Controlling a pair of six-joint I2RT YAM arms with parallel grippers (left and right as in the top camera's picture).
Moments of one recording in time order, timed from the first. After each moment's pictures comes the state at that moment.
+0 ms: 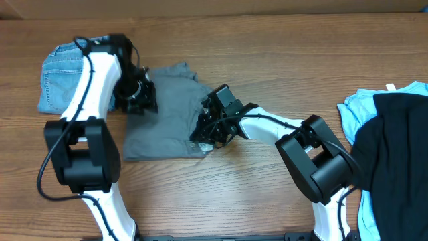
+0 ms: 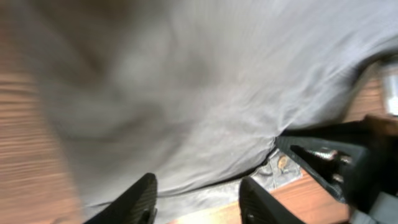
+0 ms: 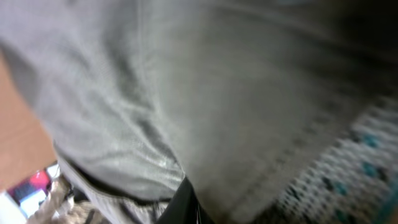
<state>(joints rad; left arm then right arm) 0.02 2.06 1.79 -1.39 0.25 0.00 0.63 2.11 1.26 -0.30 -0.62 0.83</state>
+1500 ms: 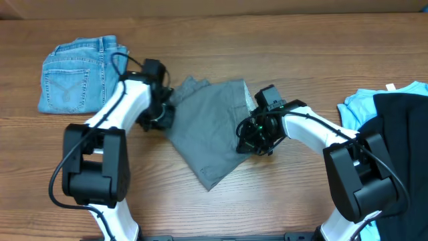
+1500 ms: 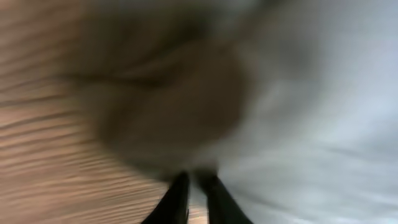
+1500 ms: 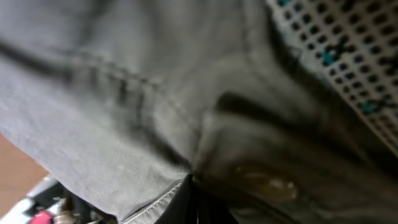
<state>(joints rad) -0.13 1.96 1.35 -0.97 0.04 0.02 0.39 1.86 1.04 -0.66 -0.60 0.70</state>
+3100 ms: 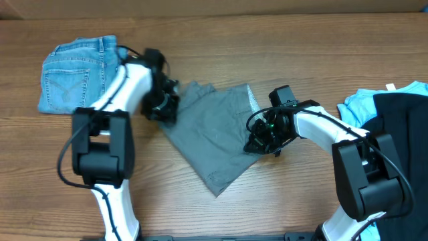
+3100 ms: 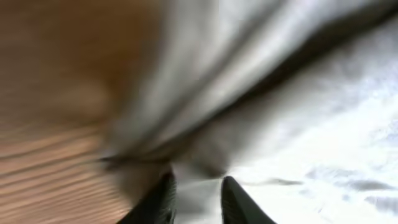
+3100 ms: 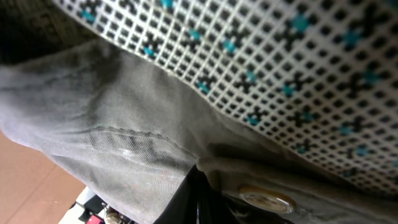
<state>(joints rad) -0.11 2.13 1.61 -1.15 0.24 0.08 0.29 1.85 1.01 -0.67 -0.65 0.77</state>
